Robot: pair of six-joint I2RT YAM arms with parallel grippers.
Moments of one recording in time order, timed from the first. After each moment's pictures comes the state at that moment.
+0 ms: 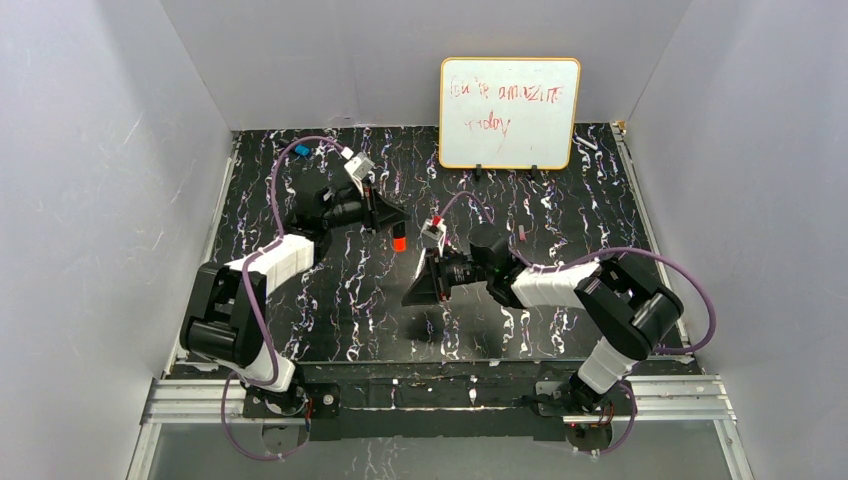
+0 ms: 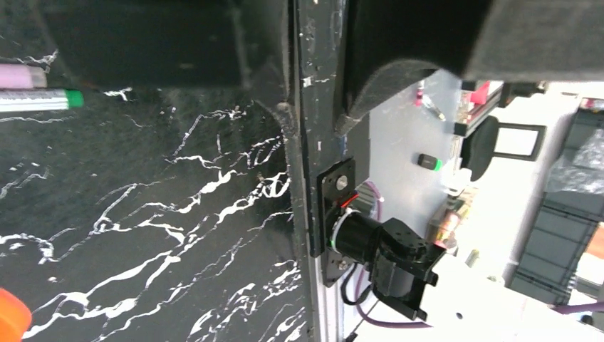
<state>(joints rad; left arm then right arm) -0.26 1.53 0.83 0.53 0.94 -0.33 0.81 1.63 0.68 0.69 -0.90 0.64</state>
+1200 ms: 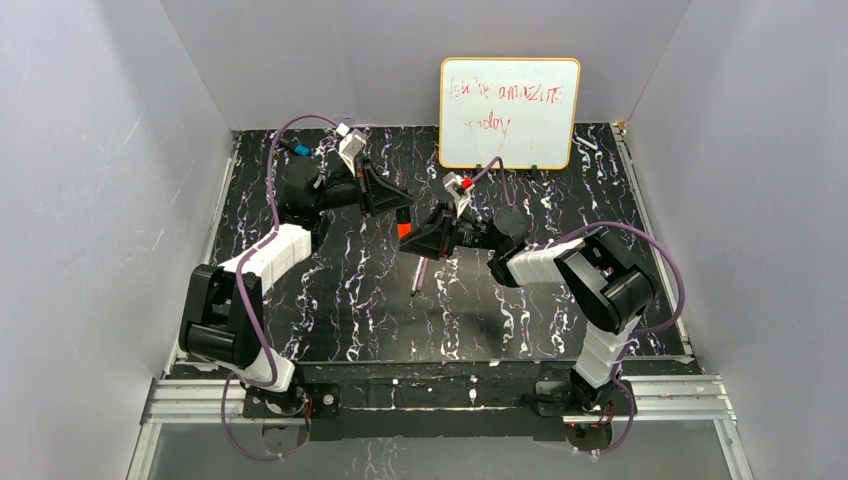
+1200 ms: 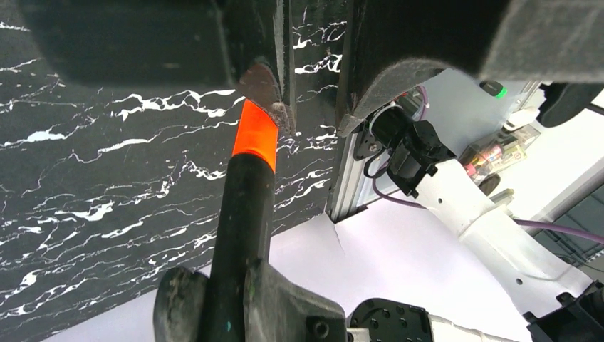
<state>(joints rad) -0.26 1.53 0.94 0.73 1.14 -0.61 0.66 1.80 0.78 1.33 -0.89 0.74</state>
